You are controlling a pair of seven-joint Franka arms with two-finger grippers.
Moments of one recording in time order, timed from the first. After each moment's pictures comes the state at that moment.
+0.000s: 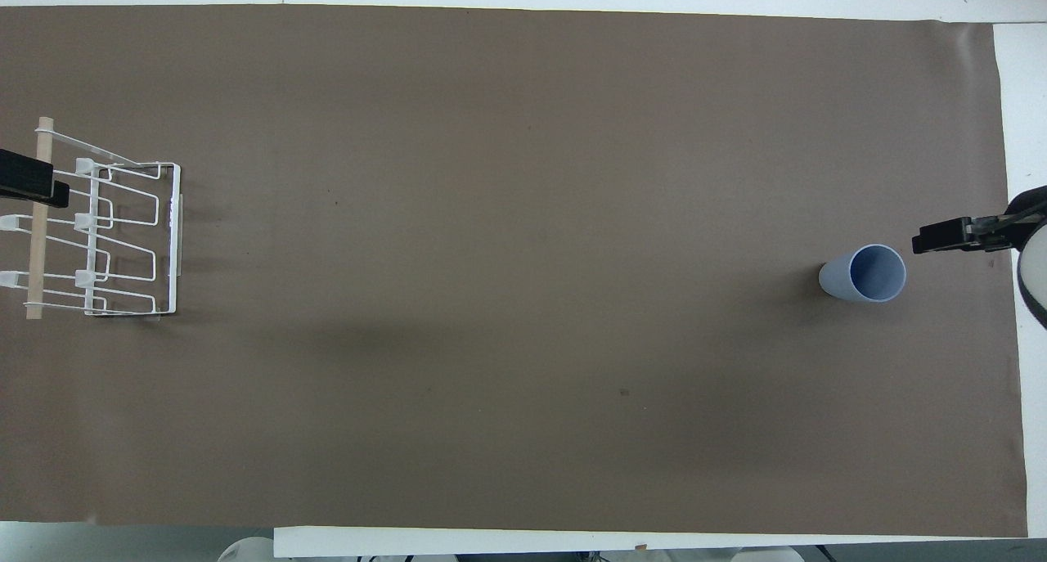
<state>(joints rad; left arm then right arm) -0.02 -0.04 -0.07 -1.54 -0.02 1.49 0.00 -0.30 -0.02 0.05 -2.07 0.03 2.00 -0.28</state>
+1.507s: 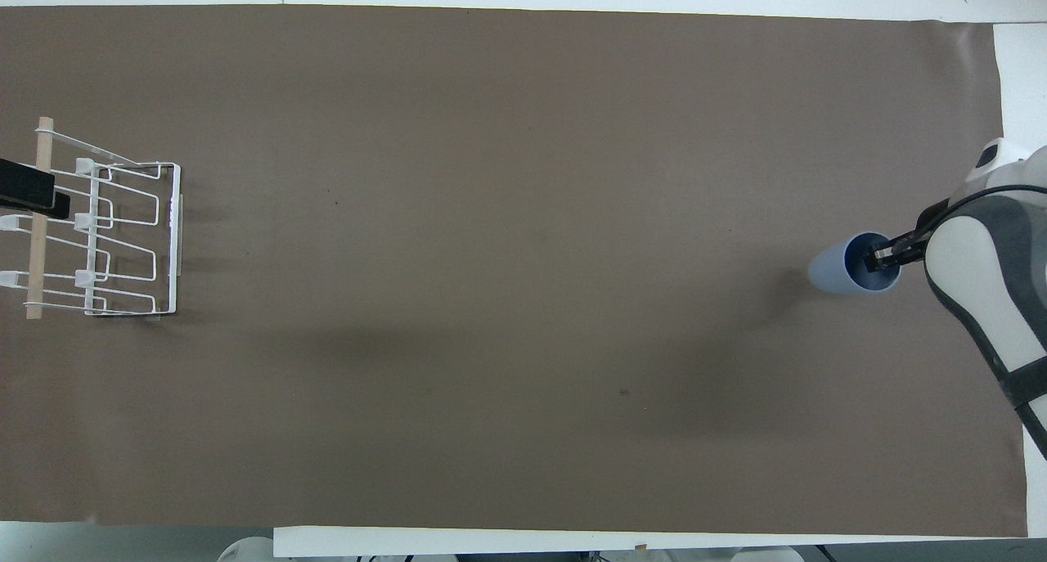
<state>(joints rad) -0.02 -0.05 -0.06 -1.56 -0.02 1.47 -0.01 -0.19 0.06 0.06 -1.99 0.11 1.89 -0.42</state>
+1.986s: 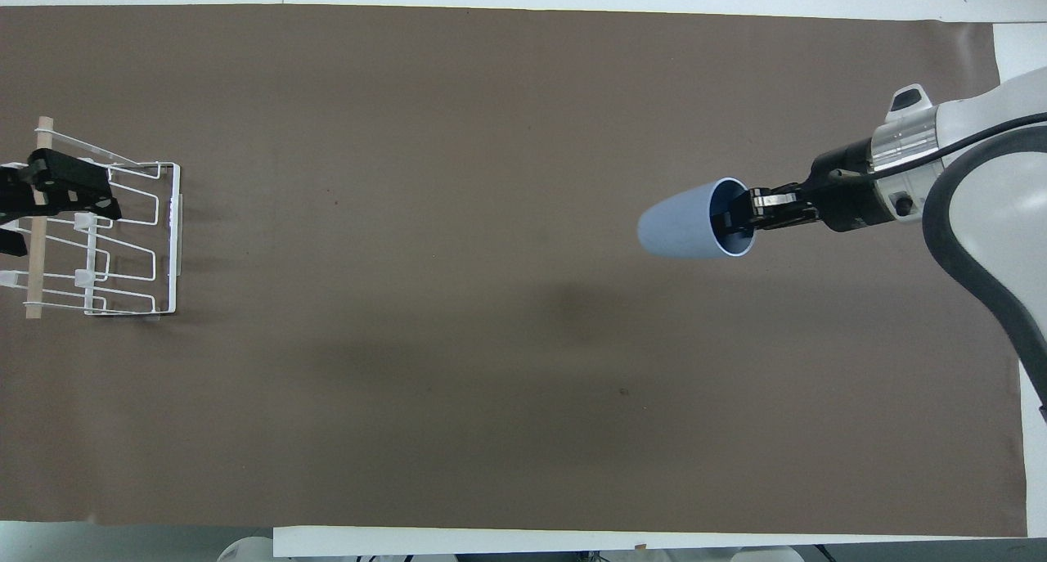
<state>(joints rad) -0.09 -0.09 -0.08 -1.70 -0.04 1.55 -0.56 0.00 0.02 0.07 -1.89 0.79 1.76 -0.16</state>
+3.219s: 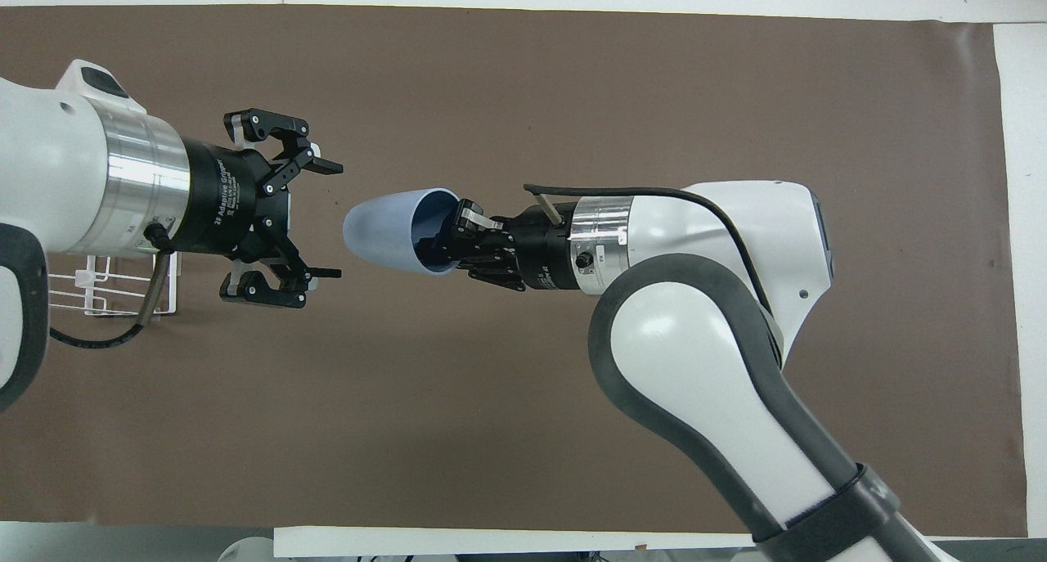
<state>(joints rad) -0.37 -0.10 -0.09 -1.74 -0.39 1.83 -1.84 0.50 0.05 0.07 -1.95 1.24 2.29 0.26</state>
